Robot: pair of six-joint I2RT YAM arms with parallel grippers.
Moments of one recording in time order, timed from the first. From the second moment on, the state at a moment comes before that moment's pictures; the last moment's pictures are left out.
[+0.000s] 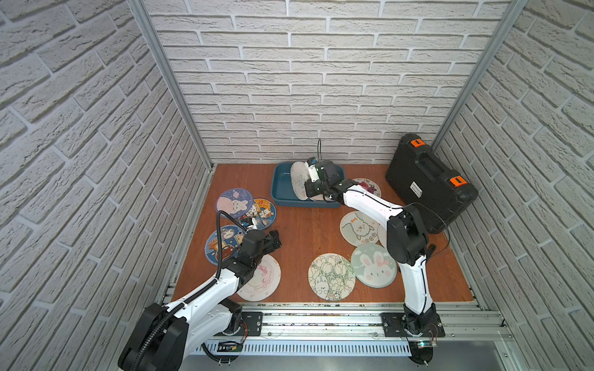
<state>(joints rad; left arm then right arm) -0.47 0.99 0.32 0.04 -0.23 -0.69 0.52 2.17 1.81 -0.33 -0.04 0.21</state>
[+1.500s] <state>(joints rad) -0.47 1.01 0.36 -0.10 -0.29 -0.68 0.43 2.04 1.69 -0.35 -0.03 0.21</state>
